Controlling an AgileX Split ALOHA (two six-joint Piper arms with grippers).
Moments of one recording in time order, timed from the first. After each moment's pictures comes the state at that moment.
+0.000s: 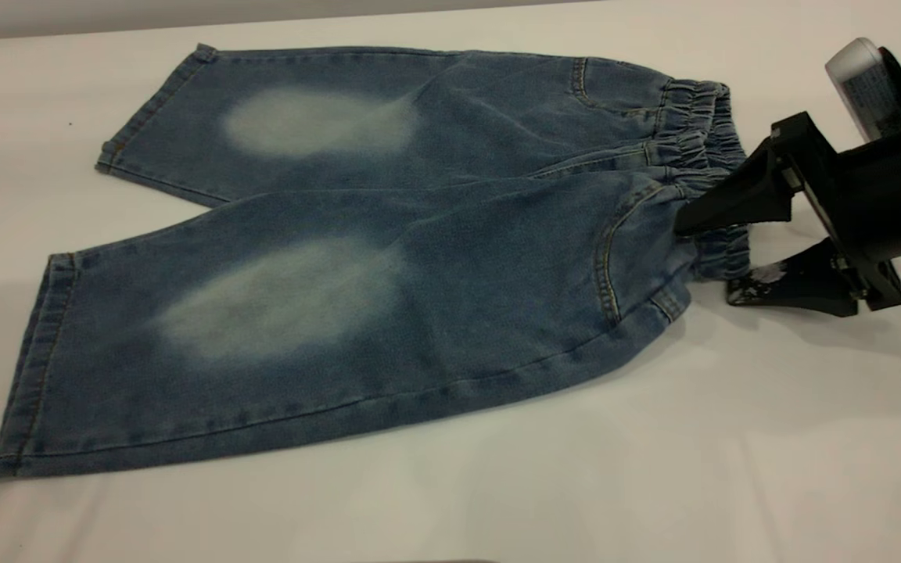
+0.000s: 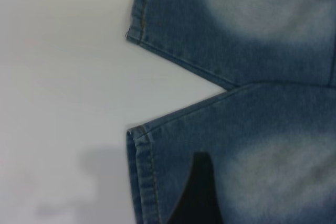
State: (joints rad) left arm -0.12 1.25 -0.81 -0.06 0.42 -0.13; right arm -0.07 2.25 -0.76 1.80 0.87 -1.51
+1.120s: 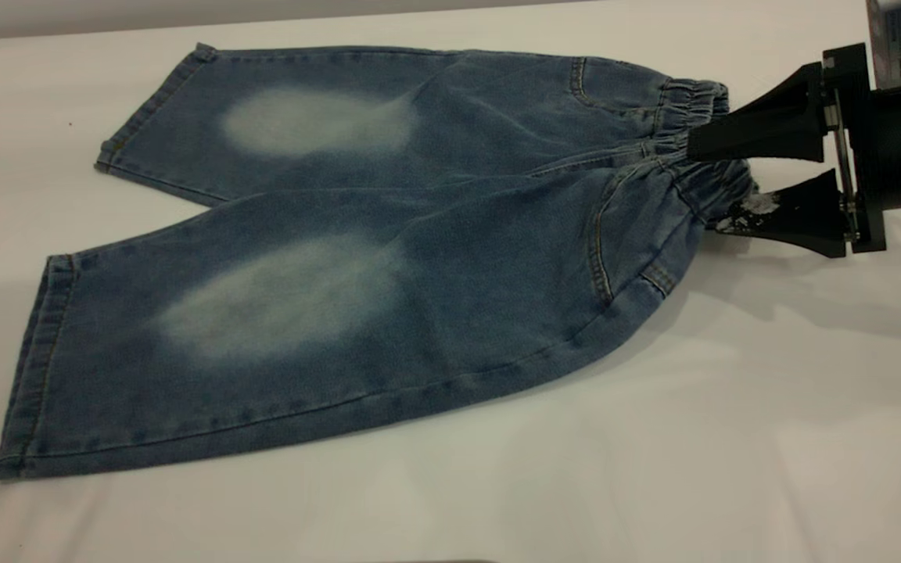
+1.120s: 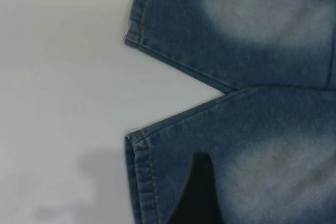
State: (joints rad) left arm -0.12 1.25 -0.81 -0.06 0.41 -0.13; right arm -0.15 2.26 -0.79 1.76 1.13 -1.61
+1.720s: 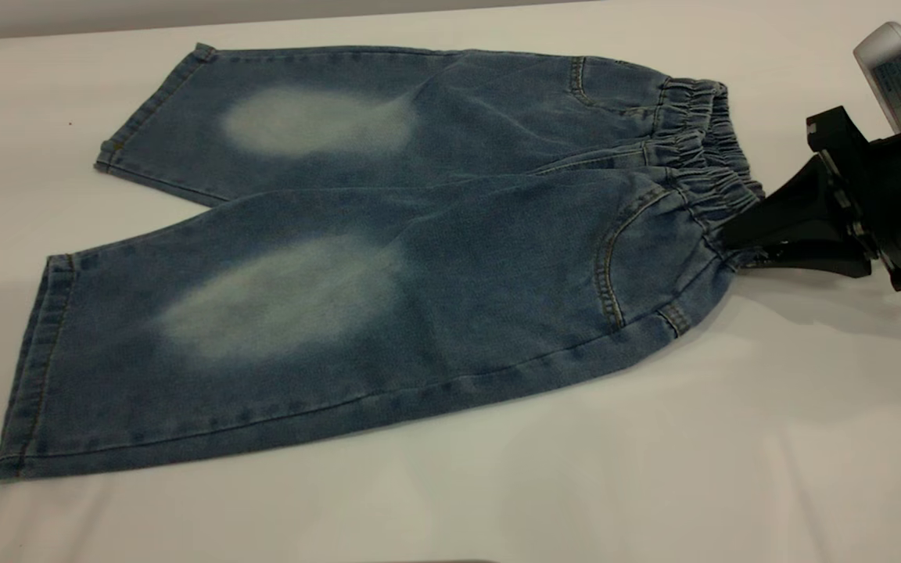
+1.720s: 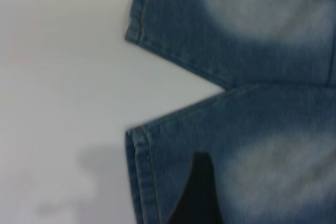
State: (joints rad) left arm -0.12 1.25 -0.81 -0.06 0.43 -0.13; right arm -0.15 2.26 -0.79 1.72 0.89 -1.56
